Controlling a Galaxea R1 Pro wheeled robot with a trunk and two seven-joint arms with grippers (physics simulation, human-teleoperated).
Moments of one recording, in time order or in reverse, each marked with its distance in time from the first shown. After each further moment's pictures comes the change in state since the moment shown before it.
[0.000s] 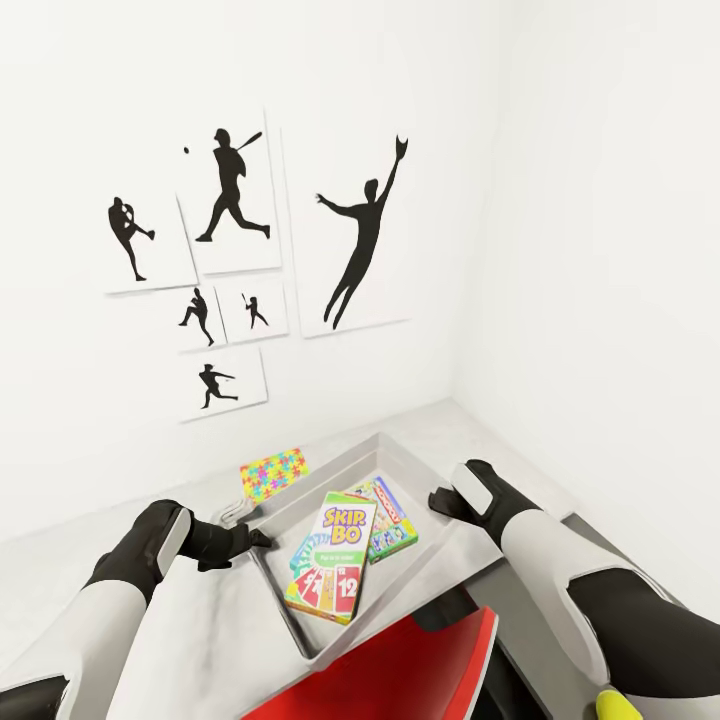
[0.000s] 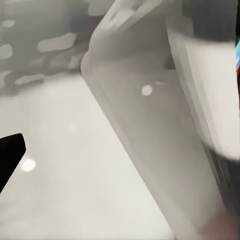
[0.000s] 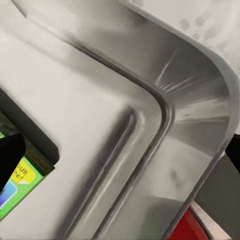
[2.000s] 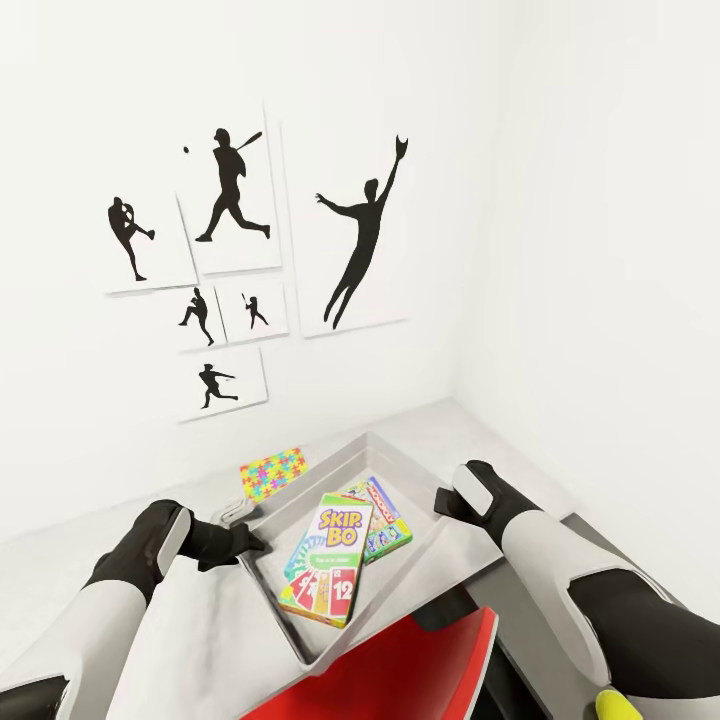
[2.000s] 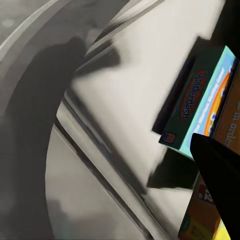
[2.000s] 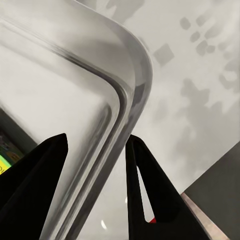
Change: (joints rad) left arm 0.000 0.000 0.000 0.000 0.003 0.000 0.001; right arm 0.002 -0.002 0.000 0.000 0.012 0.003 0.012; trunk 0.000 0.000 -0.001
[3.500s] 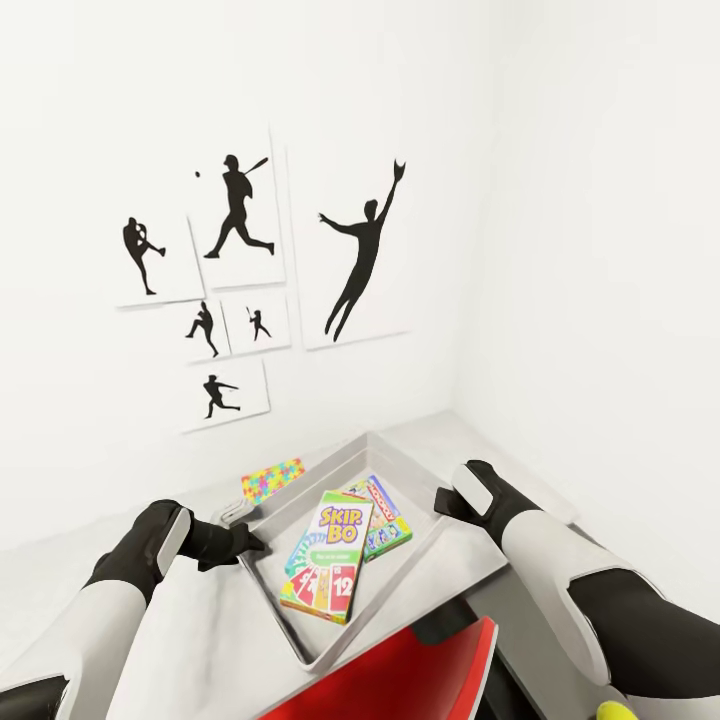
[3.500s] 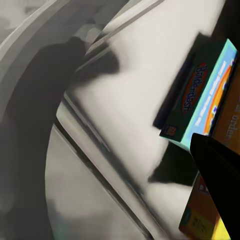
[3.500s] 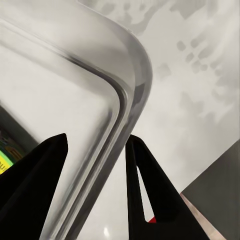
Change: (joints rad) left arm 0.000 0.000 0.000 0.000 0.001 -0.001 0.000; right arm -0.001 0.000 0.001 0.000 0.000 0.000 0.000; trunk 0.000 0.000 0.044
